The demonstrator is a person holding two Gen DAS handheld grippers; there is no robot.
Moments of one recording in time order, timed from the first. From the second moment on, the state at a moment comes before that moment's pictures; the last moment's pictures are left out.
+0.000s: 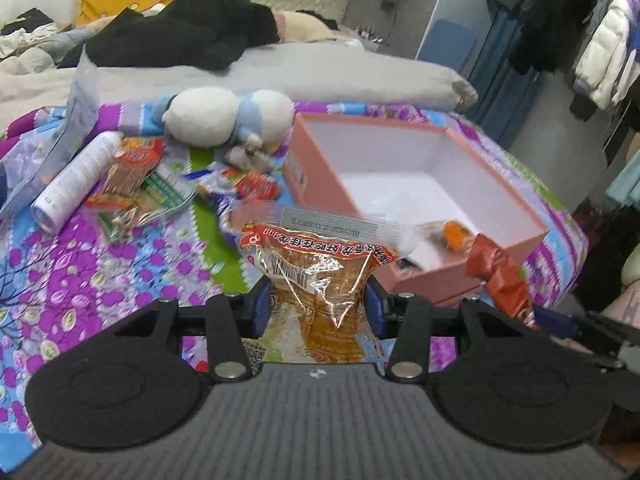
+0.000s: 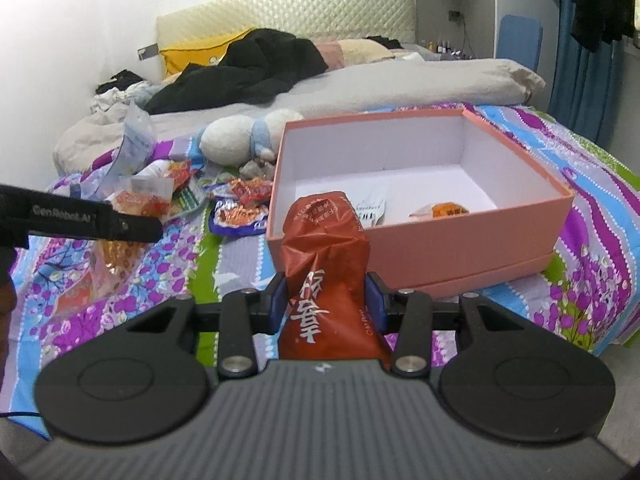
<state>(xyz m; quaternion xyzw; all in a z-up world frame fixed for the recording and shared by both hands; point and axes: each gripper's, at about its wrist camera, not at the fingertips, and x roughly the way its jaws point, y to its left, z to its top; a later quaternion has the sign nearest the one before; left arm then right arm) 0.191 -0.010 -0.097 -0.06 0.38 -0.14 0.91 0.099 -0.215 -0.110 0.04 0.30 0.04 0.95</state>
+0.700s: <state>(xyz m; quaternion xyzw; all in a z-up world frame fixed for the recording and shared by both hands) 0.340 -0.119 -0.038 -0.10 0.39 -0.20 0.89 0.228 -0.282 -0.054 0.06 0.28 0.02 0.96</state>
